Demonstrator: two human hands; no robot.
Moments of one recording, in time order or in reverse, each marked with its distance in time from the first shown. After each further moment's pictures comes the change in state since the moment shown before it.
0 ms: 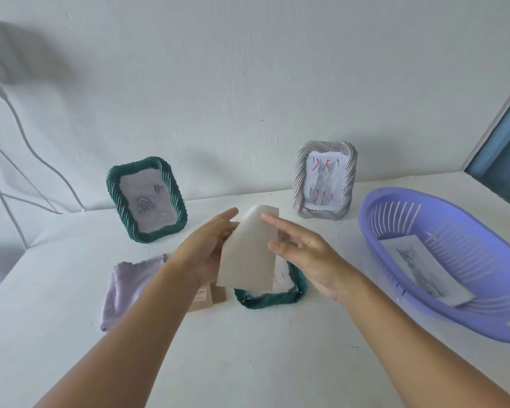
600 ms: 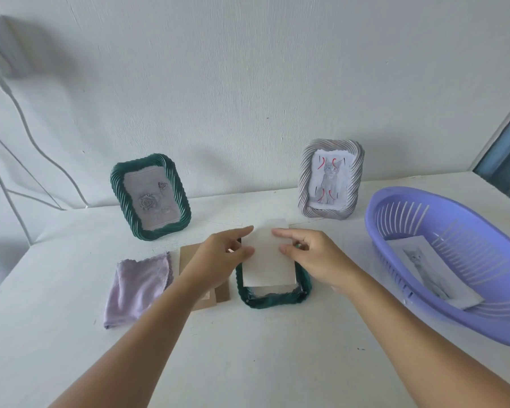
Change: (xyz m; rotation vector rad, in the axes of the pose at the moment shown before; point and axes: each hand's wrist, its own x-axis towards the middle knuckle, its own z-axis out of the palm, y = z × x) left_hand 0.011 -0.030 -0.024 0.935 0.067 0.346; right_hand 0.022 0.030 -0.019 -0.428 0.143 -0.015
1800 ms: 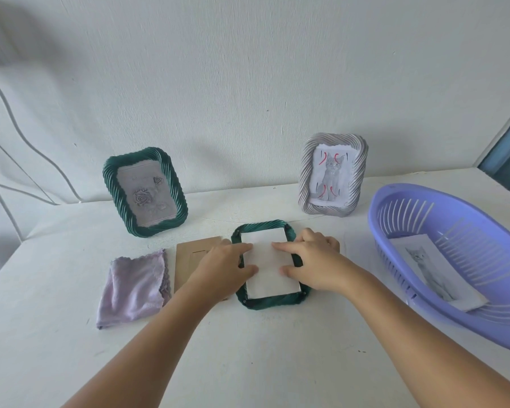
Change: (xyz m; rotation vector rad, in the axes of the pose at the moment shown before) left_hand 0.008 -0.019 0.021 0.569 -0.032 0.015; right_hand 0.010 0.012 0.000 -0.778 -0.141 0.022
